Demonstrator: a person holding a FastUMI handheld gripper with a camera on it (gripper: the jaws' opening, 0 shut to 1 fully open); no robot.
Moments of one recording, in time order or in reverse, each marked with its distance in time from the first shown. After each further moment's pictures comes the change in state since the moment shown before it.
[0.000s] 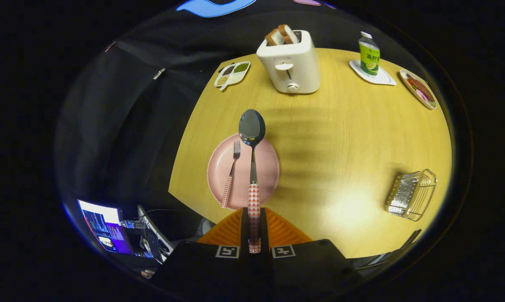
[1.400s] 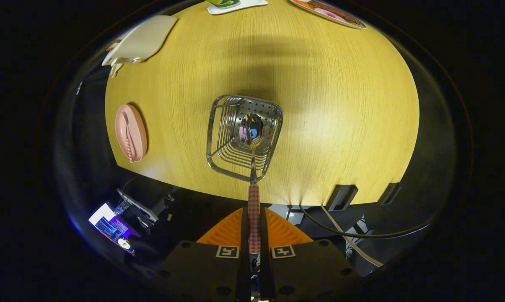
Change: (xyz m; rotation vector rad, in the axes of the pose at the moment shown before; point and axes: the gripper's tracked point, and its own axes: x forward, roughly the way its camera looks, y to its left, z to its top) arm -0.105 -0.271 -0.078 0.281 0.640 -0.252
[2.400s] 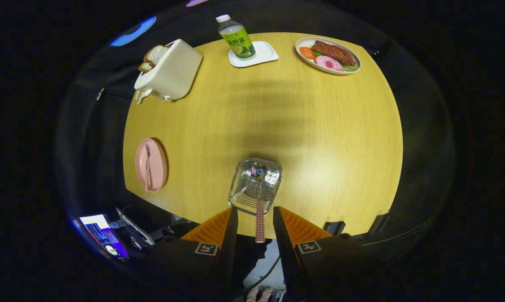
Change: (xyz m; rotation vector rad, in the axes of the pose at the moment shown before) arm -0.077 0.030 0.045 -0.079 -0.447 0.054
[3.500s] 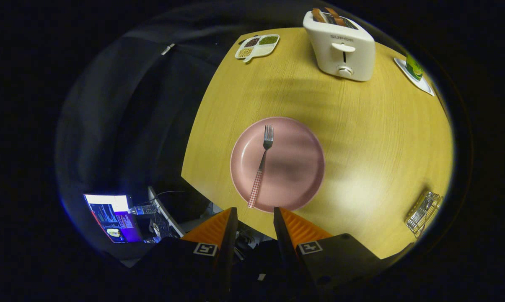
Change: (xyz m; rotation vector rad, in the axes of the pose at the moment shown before) arm 0.149 0.369 -0.033 -0.237 0.087 0.277
